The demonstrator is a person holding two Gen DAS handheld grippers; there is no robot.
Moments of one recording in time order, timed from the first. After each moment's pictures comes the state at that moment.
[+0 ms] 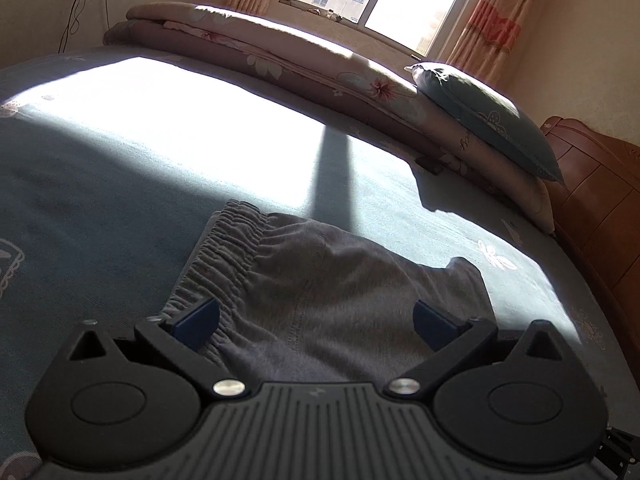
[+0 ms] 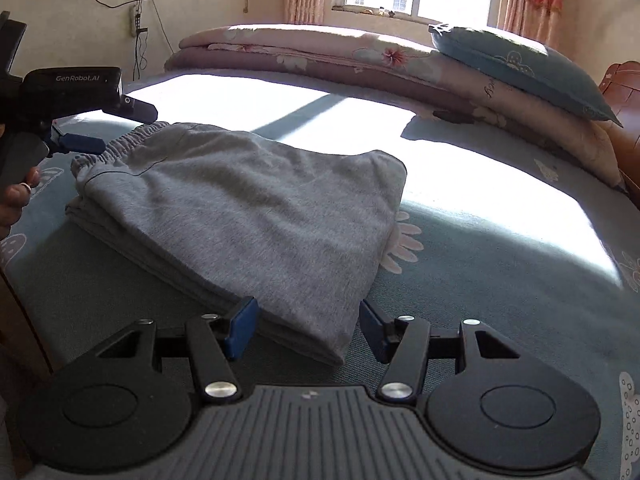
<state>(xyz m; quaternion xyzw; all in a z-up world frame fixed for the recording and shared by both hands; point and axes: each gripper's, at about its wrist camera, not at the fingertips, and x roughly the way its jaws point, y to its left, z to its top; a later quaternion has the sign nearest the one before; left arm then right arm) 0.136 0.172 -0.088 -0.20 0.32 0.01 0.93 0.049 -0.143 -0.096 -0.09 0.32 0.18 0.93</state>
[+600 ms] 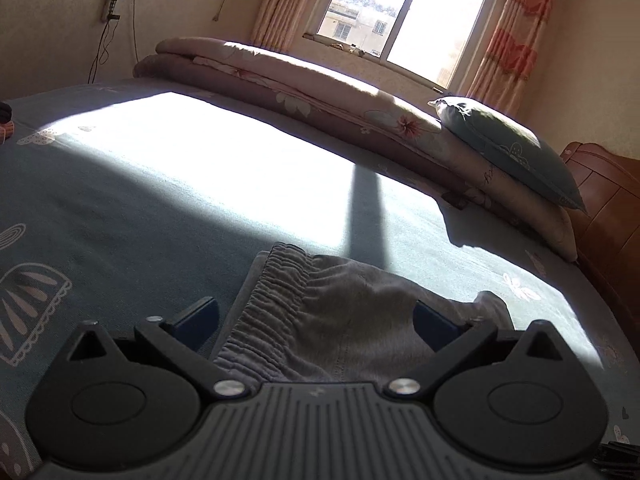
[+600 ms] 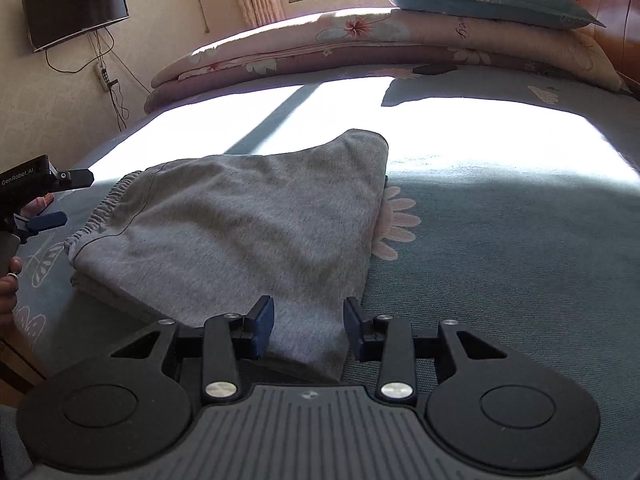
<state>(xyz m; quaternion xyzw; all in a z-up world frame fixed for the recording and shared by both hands) 0.108 0.178 -0.066 -0.18 0.25 0.02 0.95 0.089 -0.168 -0.102 0.04 0.35 0.18 0.92</state>
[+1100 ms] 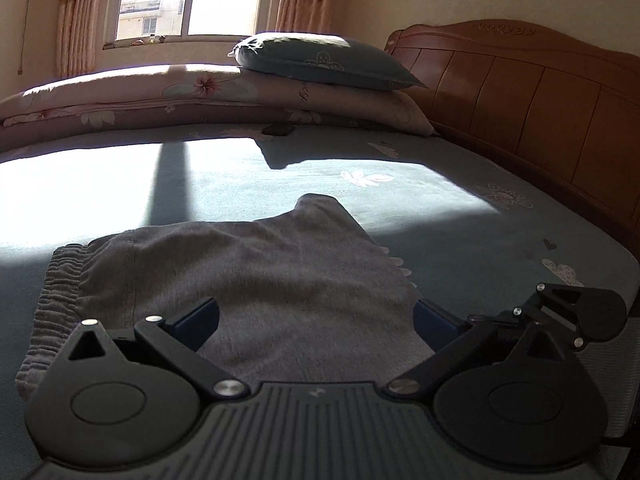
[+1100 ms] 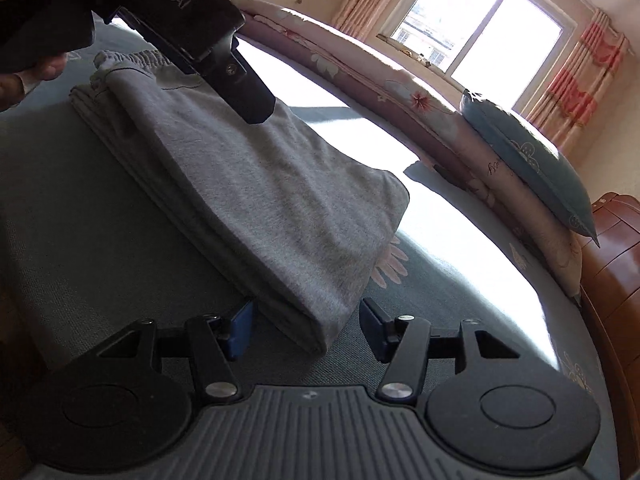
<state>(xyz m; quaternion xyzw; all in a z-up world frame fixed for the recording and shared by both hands) 0.101 0.067 -0.074 0.01 0.27 -0.21 0.94 0.033 -0.092 -0.134 -0.31 0.25 0.15 0.90</state>
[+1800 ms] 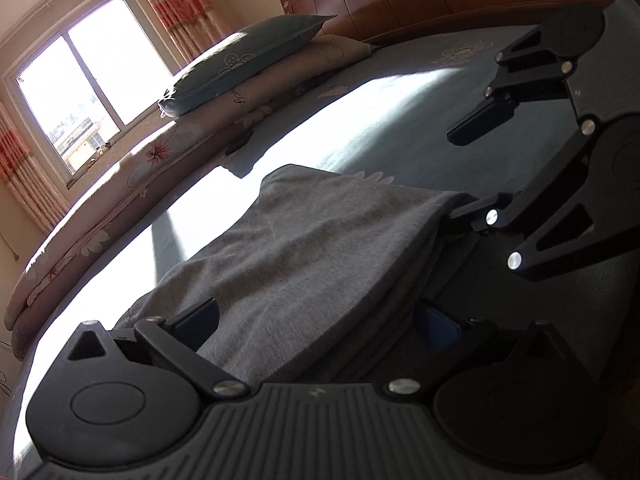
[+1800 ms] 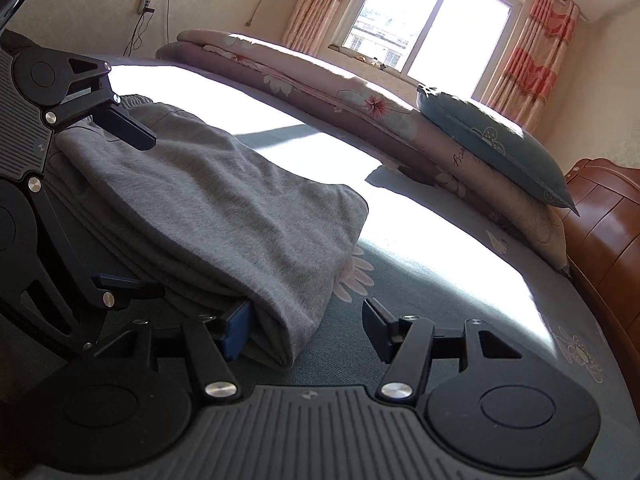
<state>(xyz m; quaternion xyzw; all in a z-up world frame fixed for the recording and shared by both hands) 0.070 0.000 -0.111 0.30 0.22 -0.19 0.91 0.043 -0.114 -0.113 -0.23 0.23 0.12 0.94</state>
